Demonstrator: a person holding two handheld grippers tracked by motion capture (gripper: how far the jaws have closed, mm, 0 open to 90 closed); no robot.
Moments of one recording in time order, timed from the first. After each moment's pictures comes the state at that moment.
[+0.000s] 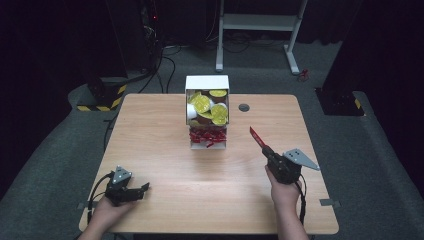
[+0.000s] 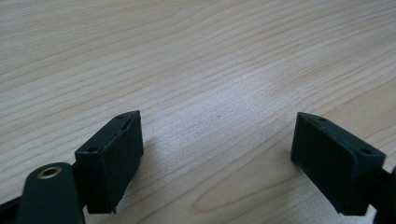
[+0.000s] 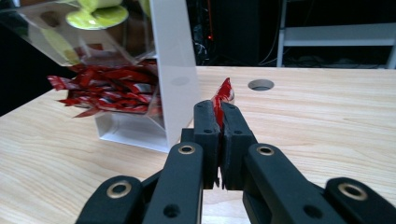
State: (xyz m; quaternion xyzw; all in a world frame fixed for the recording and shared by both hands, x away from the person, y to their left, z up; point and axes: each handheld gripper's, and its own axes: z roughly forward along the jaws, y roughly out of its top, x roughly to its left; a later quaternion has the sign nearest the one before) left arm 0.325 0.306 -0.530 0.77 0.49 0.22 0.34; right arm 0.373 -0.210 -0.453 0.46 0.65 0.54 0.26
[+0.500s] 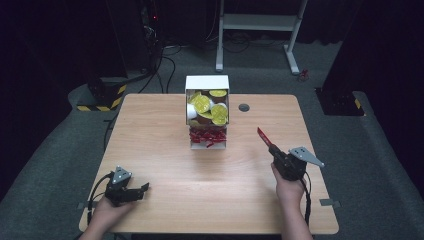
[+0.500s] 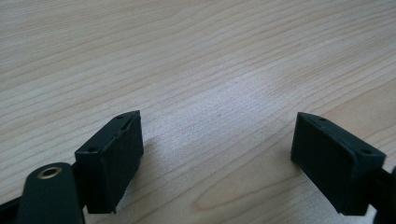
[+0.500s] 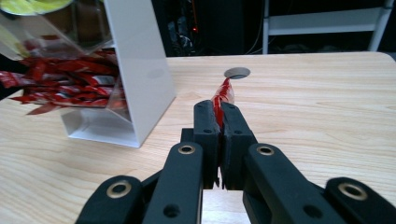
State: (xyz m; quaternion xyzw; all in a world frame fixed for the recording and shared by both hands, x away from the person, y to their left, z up) left arm 0.324 0.306 -0.530 0.77 0.49 0.22 0.34; right arm 0.389 -0.229 -0.466 0.49 0.65 0.52 0.26
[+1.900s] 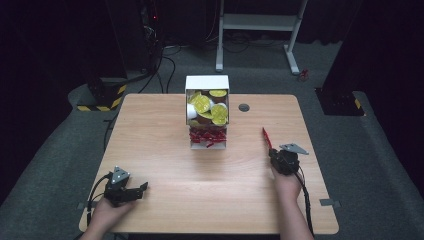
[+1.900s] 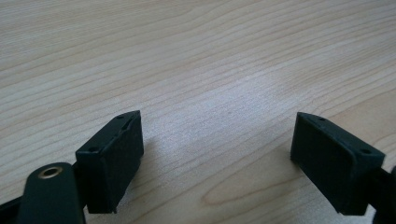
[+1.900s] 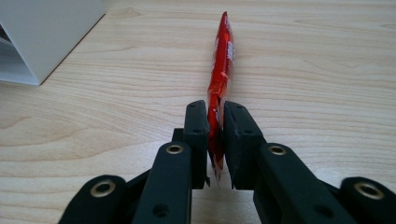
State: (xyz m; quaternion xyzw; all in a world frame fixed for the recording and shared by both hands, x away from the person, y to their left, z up) left arm 0.323 0.307 -0.530 0.76 0.51 0.23 0.34; right arm 0.435 -0.233 -0.516 0.55 0.70 0.38 0.25
